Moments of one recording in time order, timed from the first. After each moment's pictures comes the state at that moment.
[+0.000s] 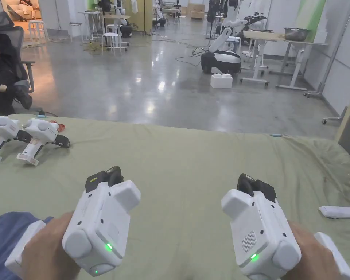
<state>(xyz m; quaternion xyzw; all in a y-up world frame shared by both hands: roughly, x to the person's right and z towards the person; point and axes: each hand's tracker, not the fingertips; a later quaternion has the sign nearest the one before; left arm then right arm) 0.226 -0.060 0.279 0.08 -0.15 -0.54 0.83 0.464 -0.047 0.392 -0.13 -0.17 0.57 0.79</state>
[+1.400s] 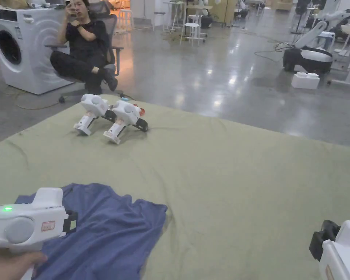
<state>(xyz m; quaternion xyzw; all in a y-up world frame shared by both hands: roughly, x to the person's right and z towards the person) -0.056 -0.080 0.233 -0.40 -0.08 0.00 0.91 0.454 -0.067 0.388 -0.16 -0.21 -0.01 0.96</state>
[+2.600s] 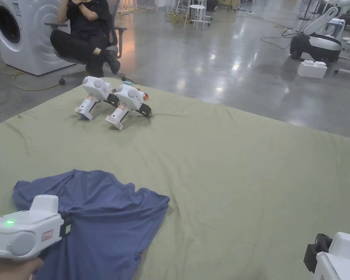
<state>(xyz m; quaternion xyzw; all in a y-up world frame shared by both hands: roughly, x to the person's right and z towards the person) -0.067 -0.126 0.226 -0.35 -0.06 0.01 0.94 0.445 -0.100 0.379 -0.22 -0.20 0.00 0.95</state>
